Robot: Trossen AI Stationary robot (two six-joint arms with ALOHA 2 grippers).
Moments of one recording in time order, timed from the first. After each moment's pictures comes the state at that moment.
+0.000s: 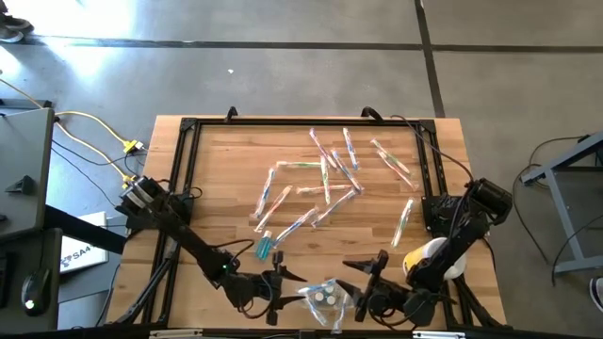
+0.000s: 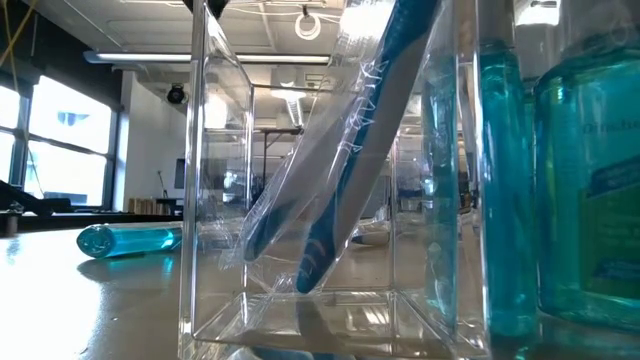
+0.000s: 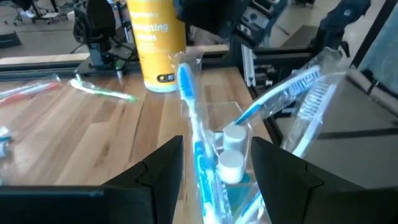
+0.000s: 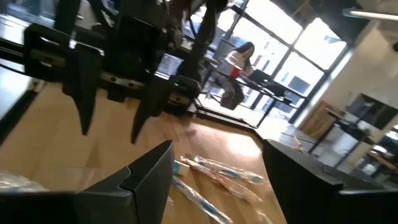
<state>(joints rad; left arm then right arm) -0.72 1.82 1.04 0.56 -0.65 -0.16 0.94 1.79 0.95 0.75 1.34 -0.34</state>
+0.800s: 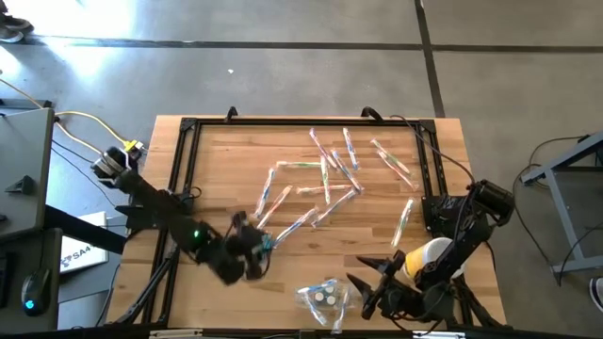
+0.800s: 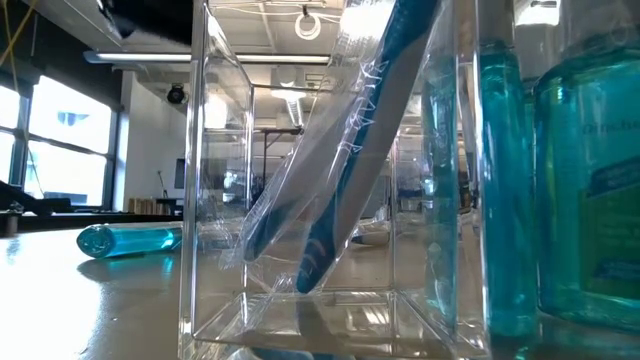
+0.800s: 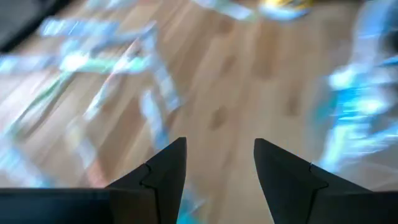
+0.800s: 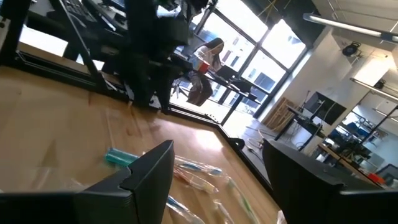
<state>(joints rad) -0.65 1.43 1.04 -0.49 -0.76 -0.76 1.00 1.79 0.95 1.09 1.52 -0.74</state>
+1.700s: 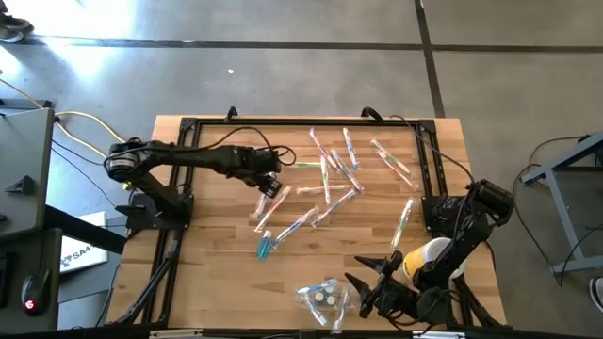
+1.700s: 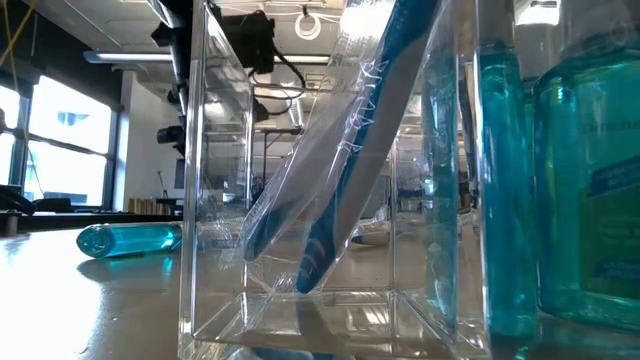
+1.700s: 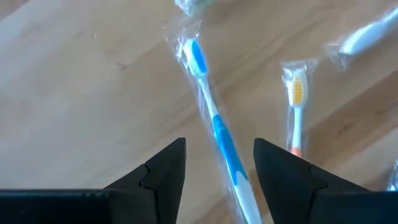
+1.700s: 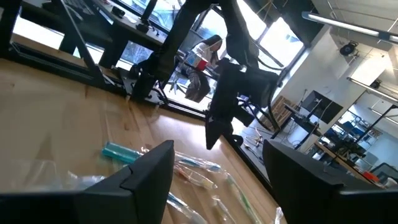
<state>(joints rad) 0.21 1.53 1.04 -0.74 -0.19 -0.76 0.98 1.79 0.95 0.94 1.52 -0.60</state>
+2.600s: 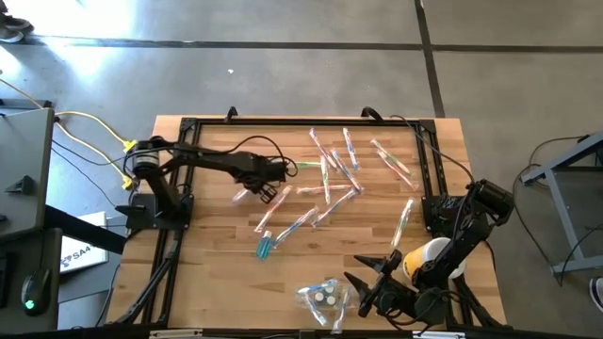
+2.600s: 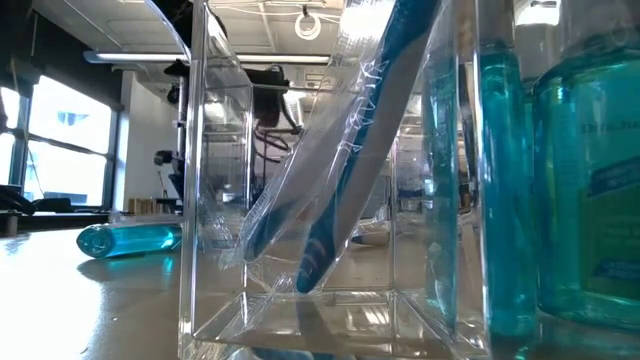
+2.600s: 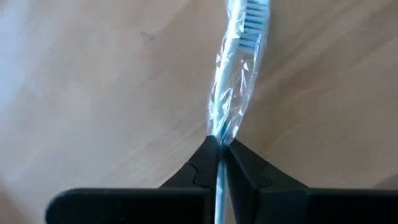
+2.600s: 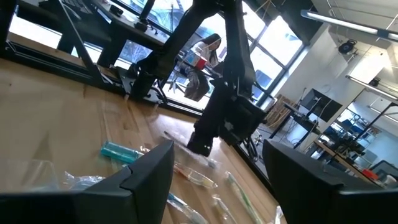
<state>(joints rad) 0.21 1.71 1.04 -0.83 -0.30 -0.67 0.98 1.79 0.95 0.91 1.52 -0.57</state>
